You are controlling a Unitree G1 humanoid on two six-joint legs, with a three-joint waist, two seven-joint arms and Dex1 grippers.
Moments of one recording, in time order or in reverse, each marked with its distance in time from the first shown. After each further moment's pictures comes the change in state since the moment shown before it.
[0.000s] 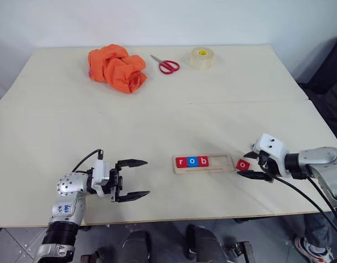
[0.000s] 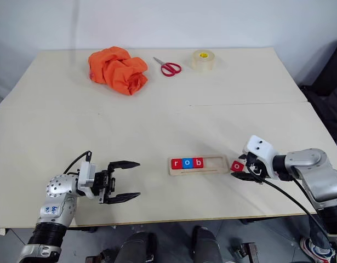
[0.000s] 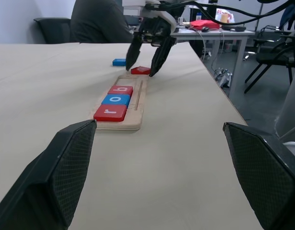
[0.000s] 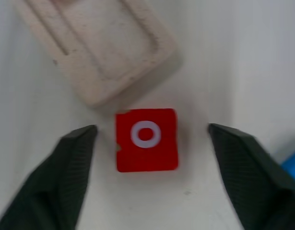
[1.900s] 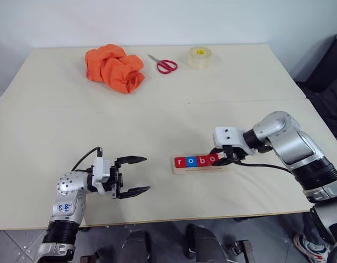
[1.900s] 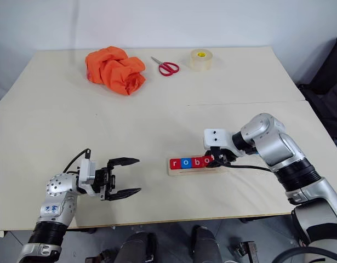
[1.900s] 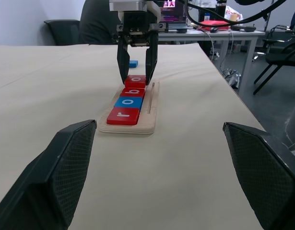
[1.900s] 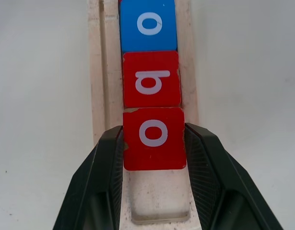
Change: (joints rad) left arm -0.016 -0.005 -0.002 0.005 0.000 -0.013 0.041; right arm -0.479 0.189 0.350 0.168 -0.276 -0.173 0.364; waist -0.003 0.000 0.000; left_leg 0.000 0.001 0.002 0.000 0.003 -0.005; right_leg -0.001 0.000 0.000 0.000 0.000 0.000
